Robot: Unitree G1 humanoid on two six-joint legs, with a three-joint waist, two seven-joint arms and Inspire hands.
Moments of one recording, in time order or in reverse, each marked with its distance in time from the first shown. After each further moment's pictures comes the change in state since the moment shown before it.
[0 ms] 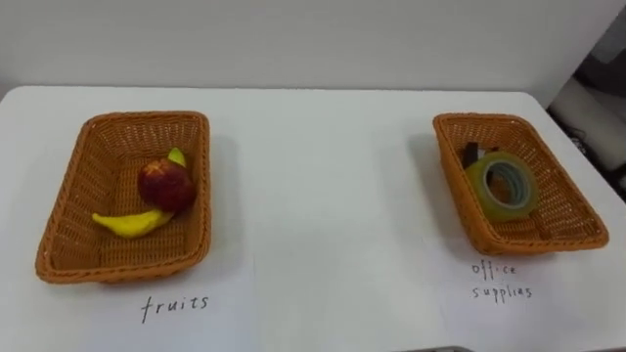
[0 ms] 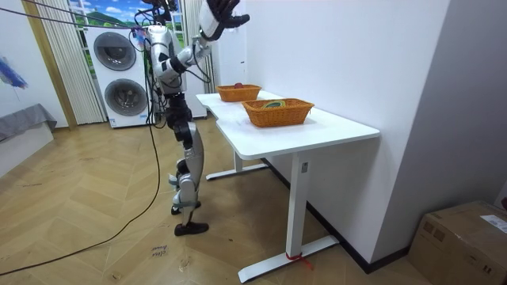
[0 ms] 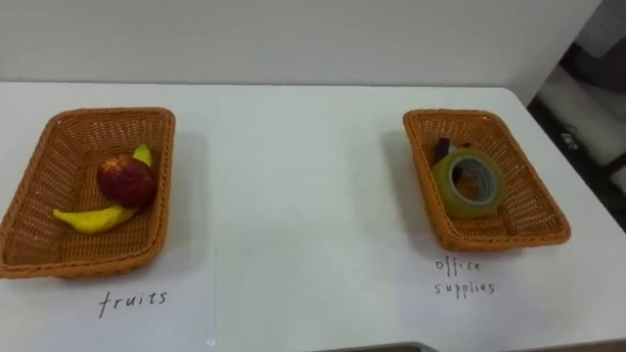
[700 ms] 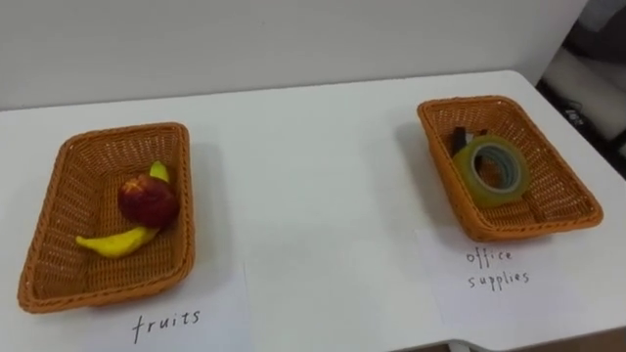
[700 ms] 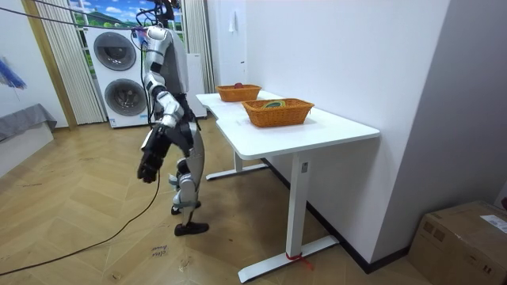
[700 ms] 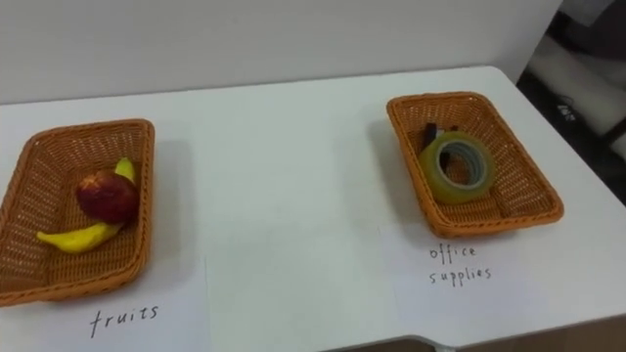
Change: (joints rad) left arm -0.004 -0.013 -0.048 -0.127 -0.086 0.001 0.065; right arm 0.147 0.257 0.018 0.791 0.599 -0.062 -0.146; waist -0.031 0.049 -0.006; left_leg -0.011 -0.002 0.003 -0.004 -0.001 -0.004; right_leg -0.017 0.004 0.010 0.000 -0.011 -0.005
